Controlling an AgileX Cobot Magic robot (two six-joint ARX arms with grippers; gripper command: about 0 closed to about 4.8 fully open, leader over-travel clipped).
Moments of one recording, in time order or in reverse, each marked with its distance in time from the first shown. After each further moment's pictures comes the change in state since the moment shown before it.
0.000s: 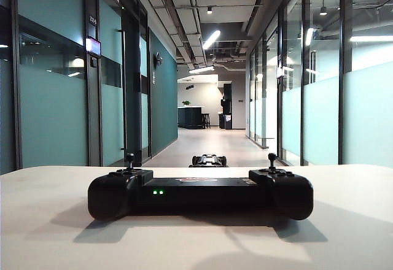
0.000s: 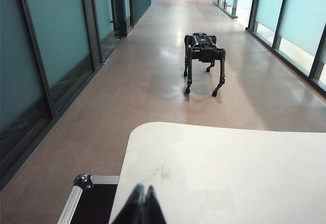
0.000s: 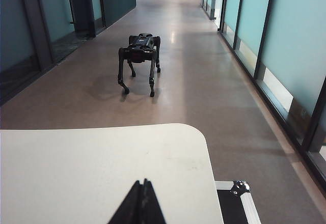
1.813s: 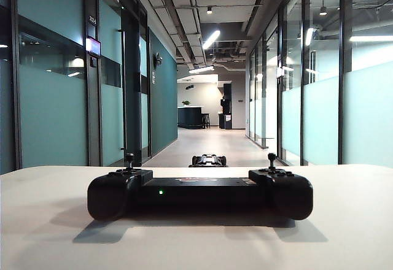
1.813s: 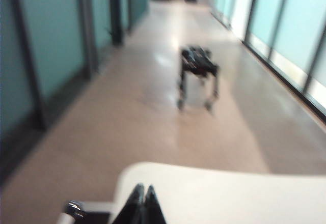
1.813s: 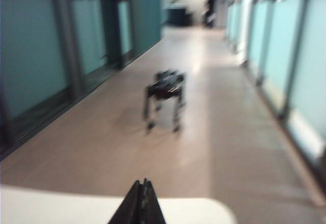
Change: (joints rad) left arm -0.006 0.347 0.290 0.059 0.026 -0.034; right arm 0.066 0.283 0.357 0.032 -0.049 0.000
